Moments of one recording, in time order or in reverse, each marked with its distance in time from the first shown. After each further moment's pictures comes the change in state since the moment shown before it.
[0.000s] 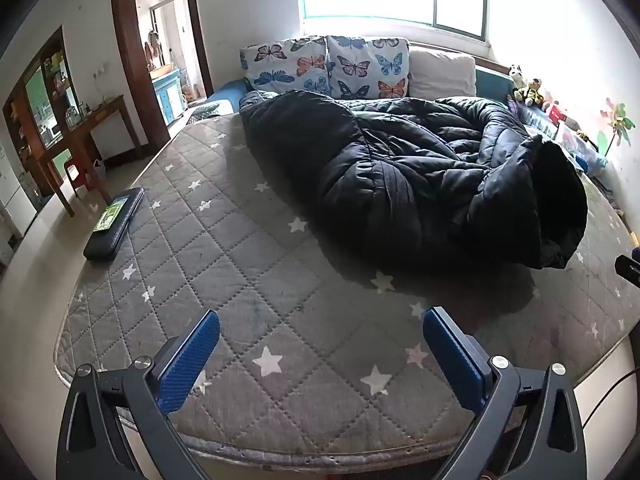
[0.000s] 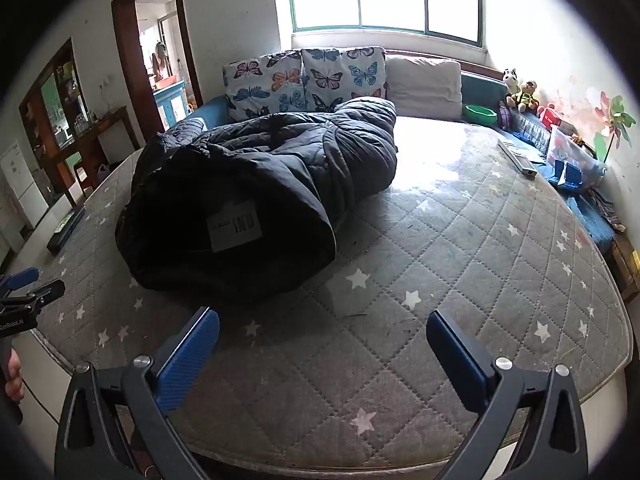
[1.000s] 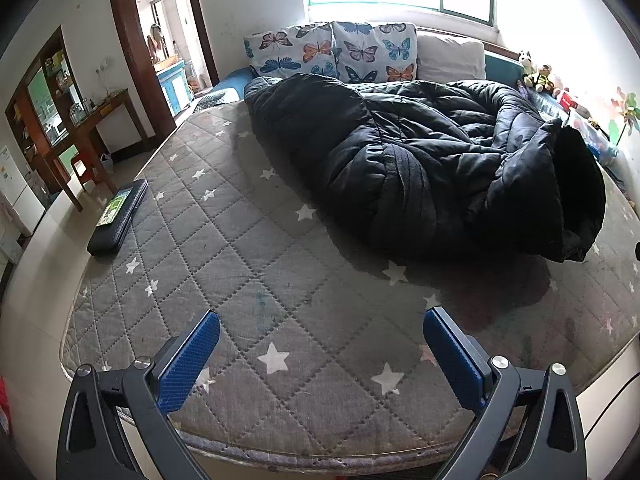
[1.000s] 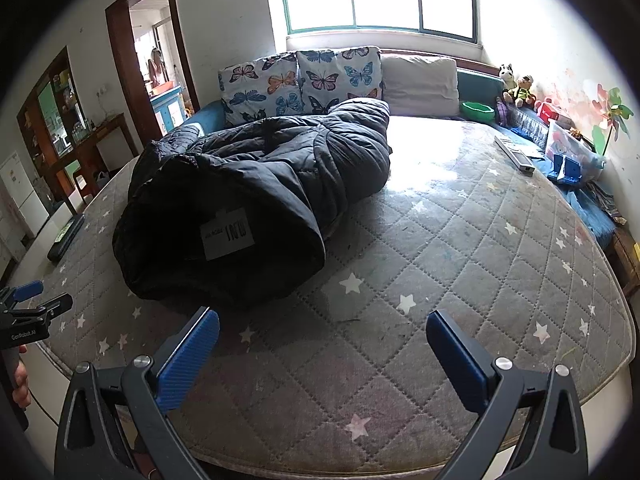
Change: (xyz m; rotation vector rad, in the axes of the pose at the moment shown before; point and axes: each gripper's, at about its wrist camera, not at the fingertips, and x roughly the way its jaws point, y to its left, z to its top) left arm 0.017 -0.001 0.004 0.002 0.055 0.039; right arm 0.002 -0.013 0.004 0.023 0.007 0.002
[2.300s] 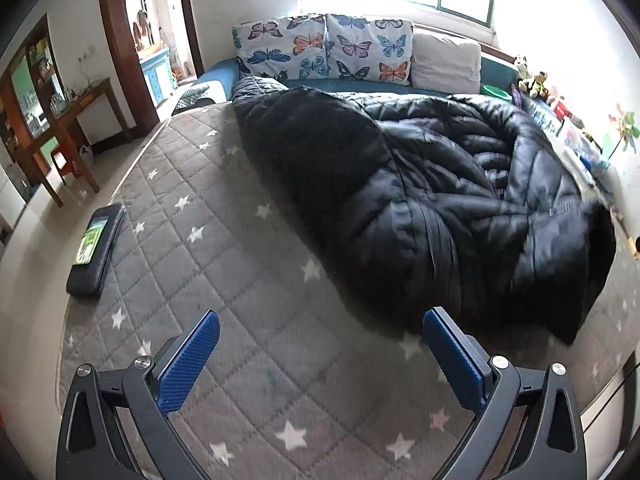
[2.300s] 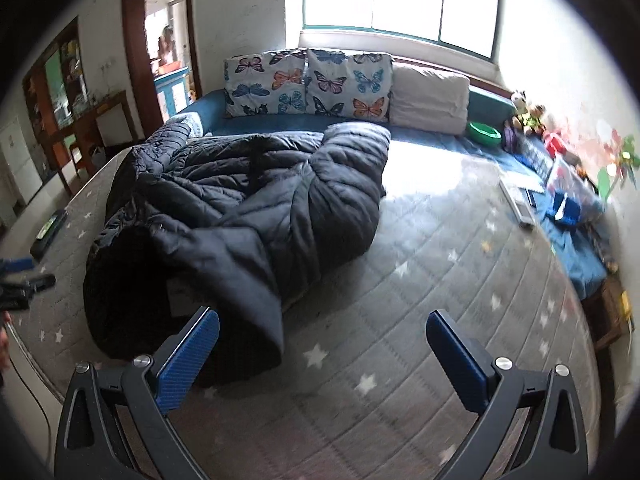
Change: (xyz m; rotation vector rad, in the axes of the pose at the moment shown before) left arm 0.037 0.031 0.082 -0.028 0.051 -0.090; right arm 0.018 -0.012 0.076 -0.135 0.025 -0.041
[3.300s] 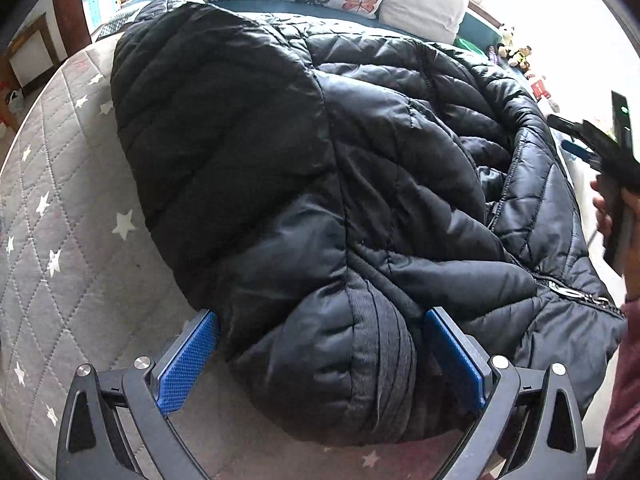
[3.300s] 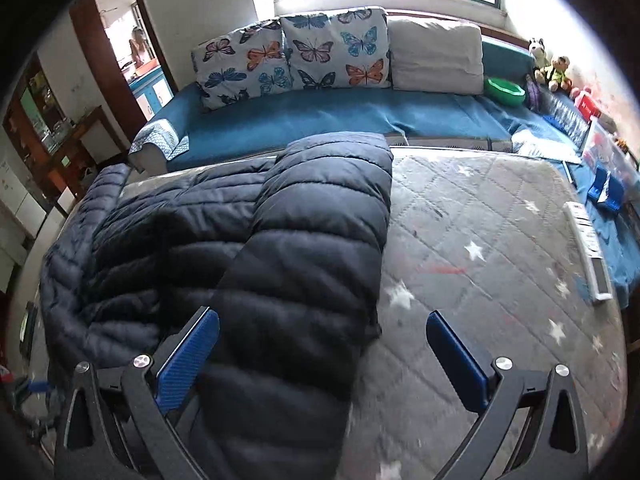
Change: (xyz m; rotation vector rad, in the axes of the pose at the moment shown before) left arm 0.131 -0.042 0.085 -0.044 0.316 -0.240; right arm 0.188 -0.075 0.141 0.153 0.158 0.101
